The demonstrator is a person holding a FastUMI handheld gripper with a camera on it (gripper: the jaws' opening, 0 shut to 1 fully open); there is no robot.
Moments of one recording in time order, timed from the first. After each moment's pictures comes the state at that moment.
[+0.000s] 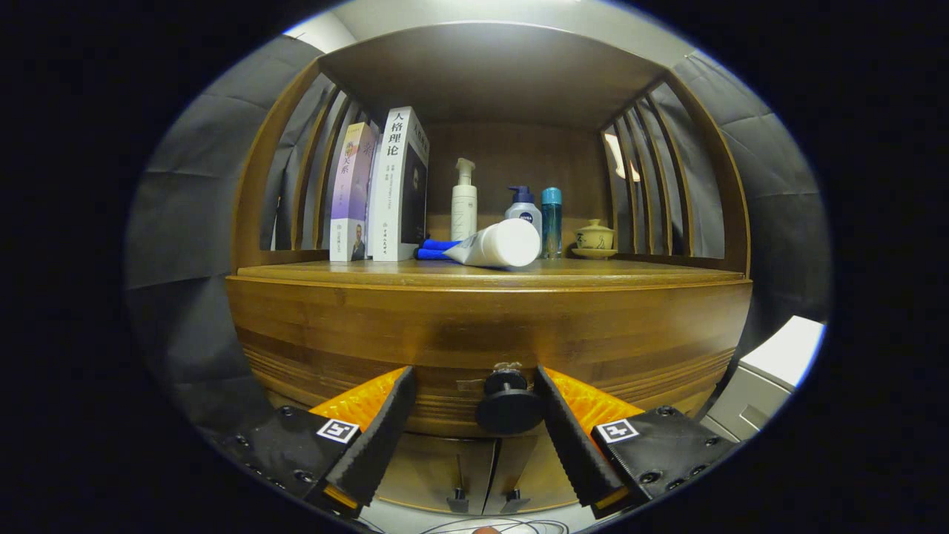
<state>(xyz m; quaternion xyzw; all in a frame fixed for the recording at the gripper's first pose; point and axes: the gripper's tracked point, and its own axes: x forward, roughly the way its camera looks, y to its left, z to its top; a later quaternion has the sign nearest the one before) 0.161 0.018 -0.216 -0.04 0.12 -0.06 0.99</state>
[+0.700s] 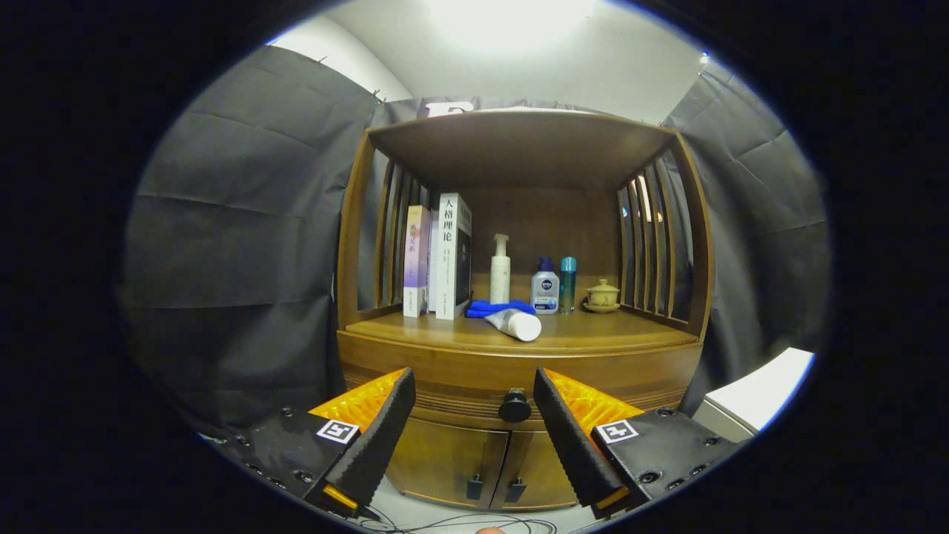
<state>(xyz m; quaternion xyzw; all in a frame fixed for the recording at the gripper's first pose) 0.048 0.057 -0.101 -0.05 0.06 0.01 1.00</state>
